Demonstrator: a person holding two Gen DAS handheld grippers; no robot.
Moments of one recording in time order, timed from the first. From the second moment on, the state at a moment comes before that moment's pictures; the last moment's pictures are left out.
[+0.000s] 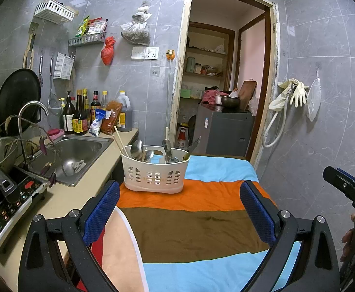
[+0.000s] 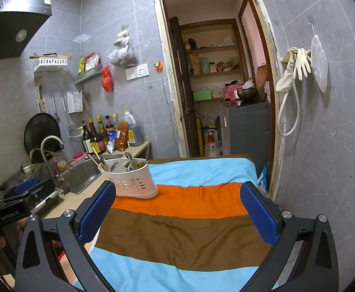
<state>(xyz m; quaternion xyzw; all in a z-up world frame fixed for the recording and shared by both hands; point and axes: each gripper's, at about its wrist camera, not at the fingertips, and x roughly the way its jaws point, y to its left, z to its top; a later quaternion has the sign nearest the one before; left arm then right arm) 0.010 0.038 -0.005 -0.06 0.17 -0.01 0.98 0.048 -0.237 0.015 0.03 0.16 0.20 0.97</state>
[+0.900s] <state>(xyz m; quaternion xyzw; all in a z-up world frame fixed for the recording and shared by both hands) 0.015 0.044 -0.012 -0.07 0.18 0.04 0.98 0.047 -0.236 0.013 0.03 0.16 0.20 0.97</state>
